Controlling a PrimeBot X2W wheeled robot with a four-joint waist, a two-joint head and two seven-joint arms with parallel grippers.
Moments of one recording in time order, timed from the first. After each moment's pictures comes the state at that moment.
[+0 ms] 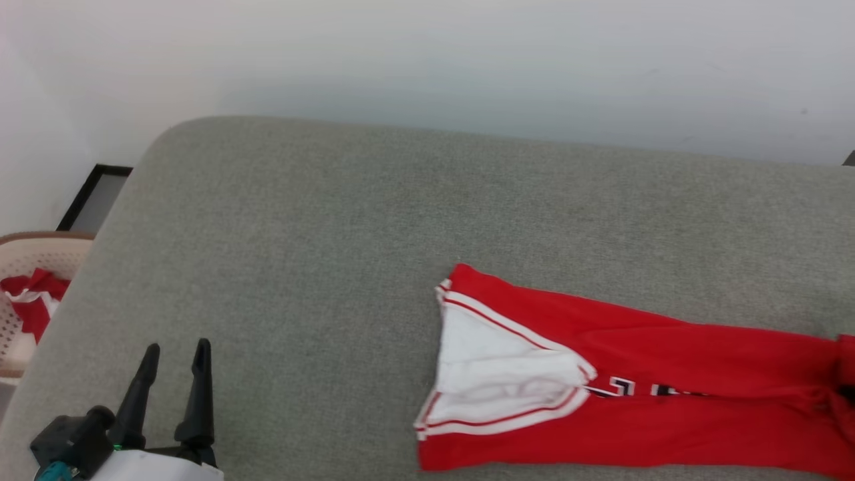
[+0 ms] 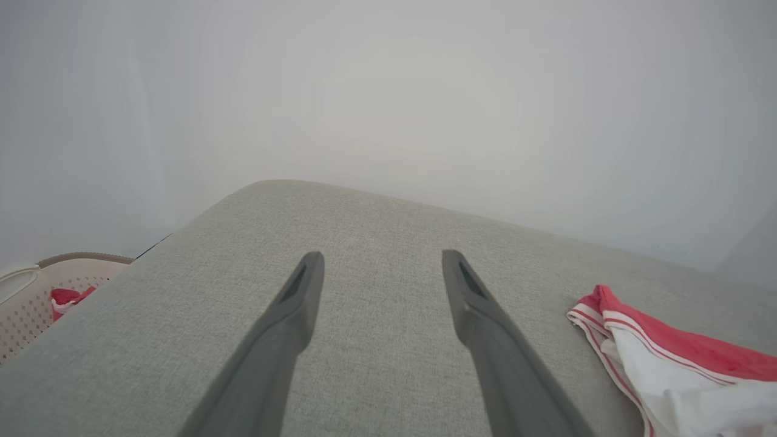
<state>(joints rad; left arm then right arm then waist) 0.01 0.27 0.04 0.15 -0.47 -0.13 -0.26 -0.46 -0.67 0.32 0.71 0.87 0.13 0.68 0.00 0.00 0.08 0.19</state>
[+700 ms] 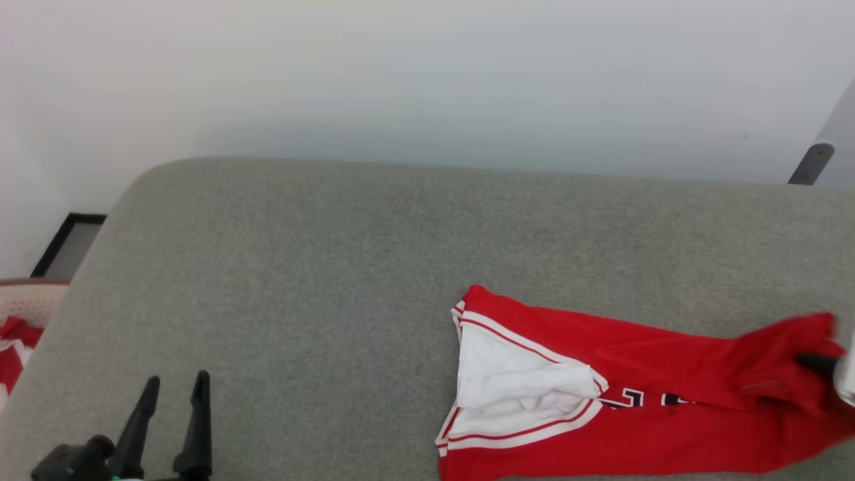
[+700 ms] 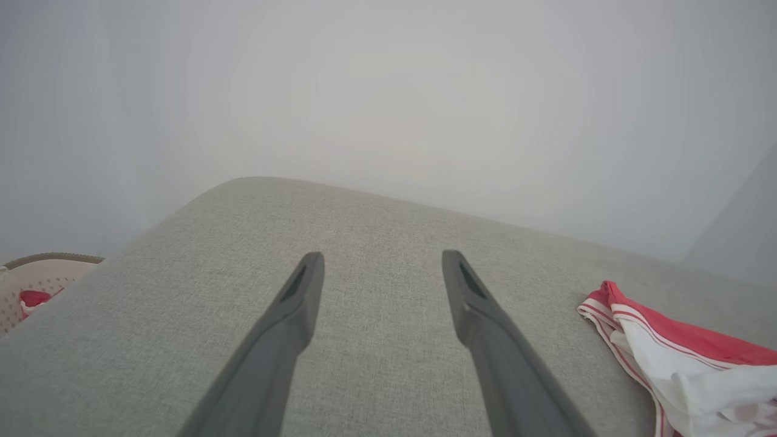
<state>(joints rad) 0.08 0.28 0.03 0.15 -0.49 -0.13 -0.26 -0.49 -0.65 0.31 0.67 1.03 0.13 0.70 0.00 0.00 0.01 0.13</state>
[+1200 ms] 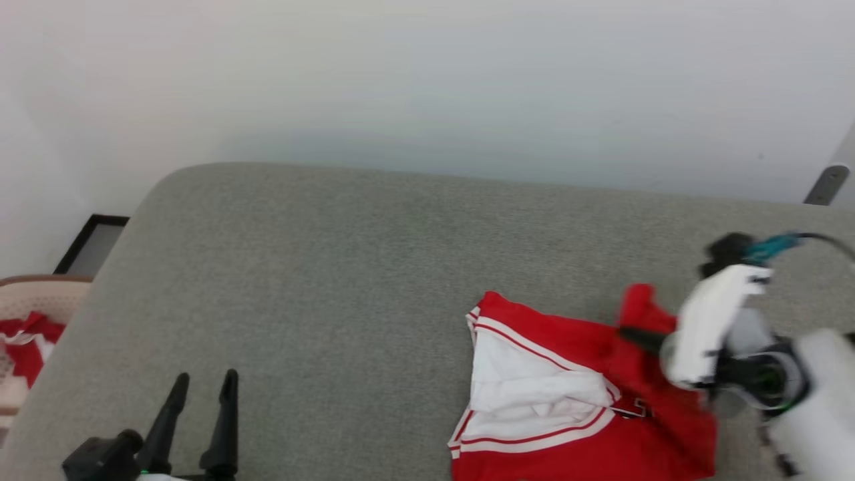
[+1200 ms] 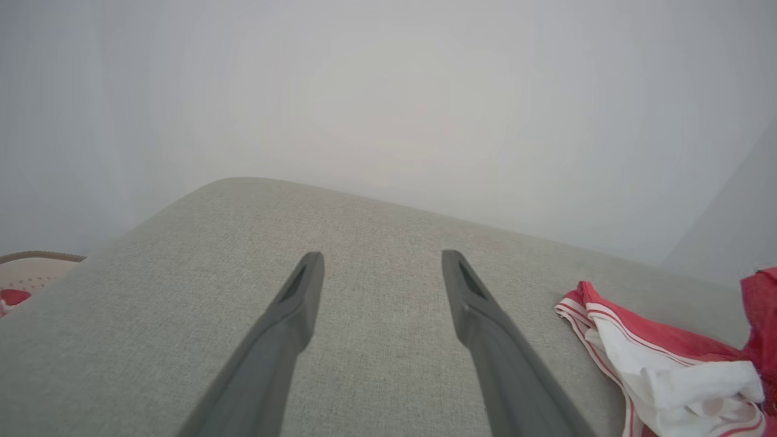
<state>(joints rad) 0.06 0.27 -0.02 0.16 -0.50 -0.13 -0.26 -0.52 -0.33 0.31 0.51 0.95 0.13 0.75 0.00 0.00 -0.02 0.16</state>
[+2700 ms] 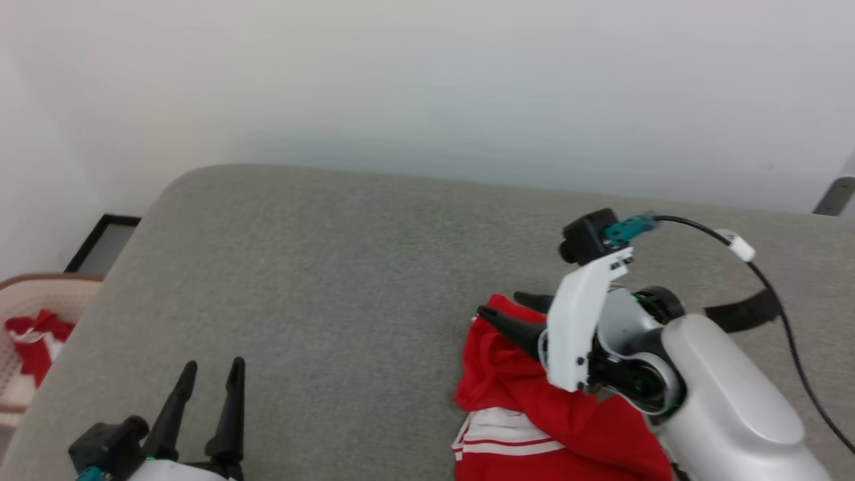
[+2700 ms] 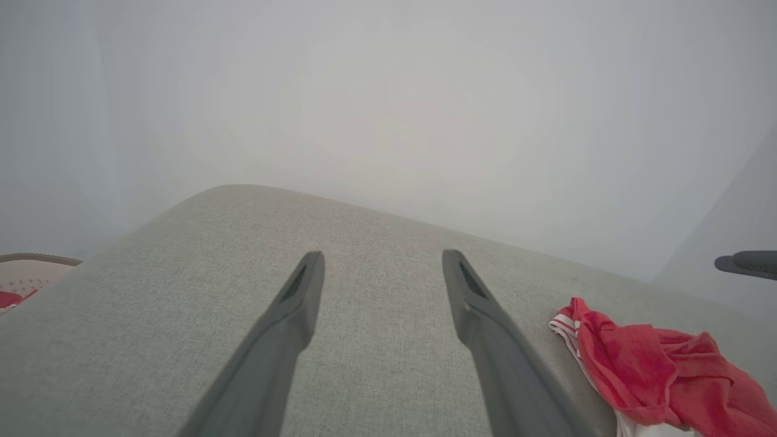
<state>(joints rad) 0.01 0.28 -0.05 0.19 -0.53 -0.13 -0.26 -0.58 -0.14 0.49 0.36 0.76 0.13 0.64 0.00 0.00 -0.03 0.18</state>
